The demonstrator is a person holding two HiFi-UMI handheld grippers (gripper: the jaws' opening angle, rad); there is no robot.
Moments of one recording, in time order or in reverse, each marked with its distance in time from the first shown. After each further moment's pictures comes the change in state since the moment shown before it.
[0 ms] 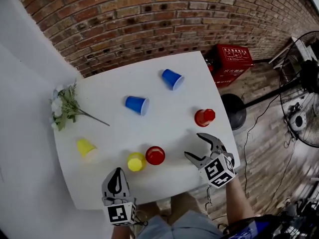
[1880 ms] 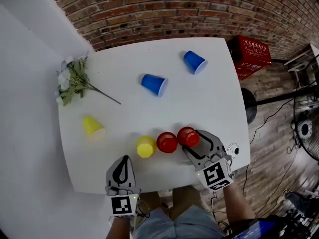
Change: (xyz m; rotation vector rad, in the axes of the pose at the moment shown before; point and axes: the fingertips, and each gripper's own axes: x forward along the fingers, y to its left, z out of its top) left arm -0.009 -0.002 -0.024 0.015 0.038 0.008; right arm 0.023 0.052 0.027 -0.013 -0.136 0.027
